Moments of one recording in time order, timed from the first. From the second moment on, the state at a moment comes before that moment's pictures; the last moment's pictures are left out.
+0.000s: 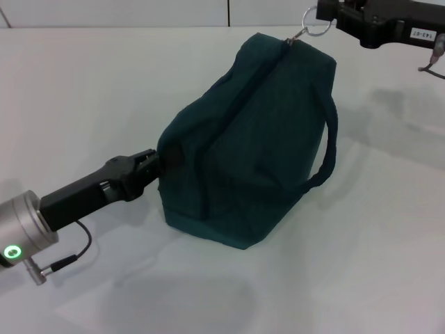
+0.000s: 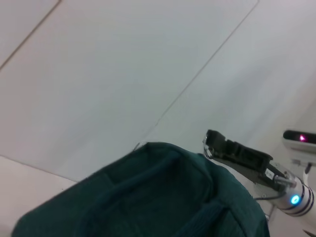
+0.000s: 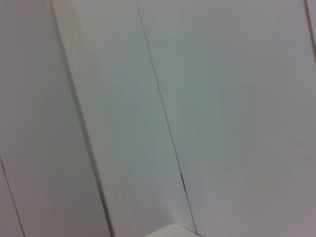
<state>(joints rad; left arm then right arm) -0.35 -2.04 1.04 0.26 1.29 1.63 -1.39 0.65 2.01 -0.93 -0.77 -1.57 -1.37 1.60</state>
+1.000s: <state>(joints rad) -0.34 -2.05 0.93 0.28 1.24 1.65 -1.45 0.61 2.01 -0.93 -0.77 -1.54 -1.40 1.58</state>
